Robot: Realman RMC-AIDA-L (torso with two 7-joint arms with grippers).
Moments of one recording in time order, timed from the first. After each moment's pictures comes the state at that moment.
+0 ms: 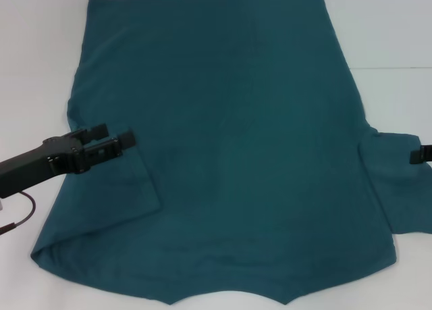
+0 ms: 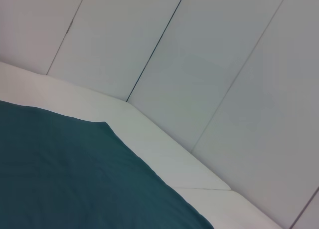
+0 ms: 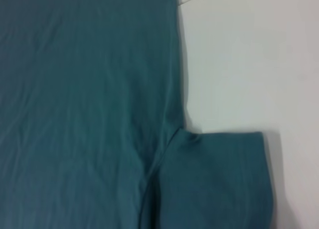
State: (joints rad) left arm -0.43 -2.16 0.43 0.79 1.96 1.55 -1.66; right arm 0.62 1.88 -0.56 -0.66 -2.51 -1.28 2.49
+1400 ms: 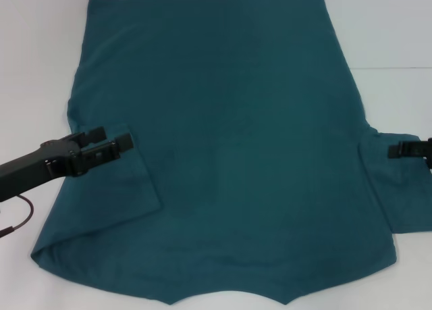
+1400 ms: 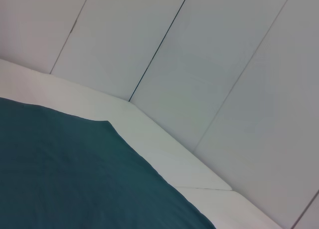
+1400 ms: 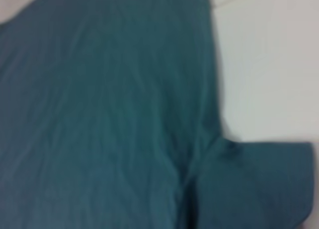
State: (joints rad) left arm -0.42 -2.16 0.43 0.78 1.96 1.55 -1.66; right arm 0.62 1.92 -0.55 -0.62 -2.42 -1.22 2.40
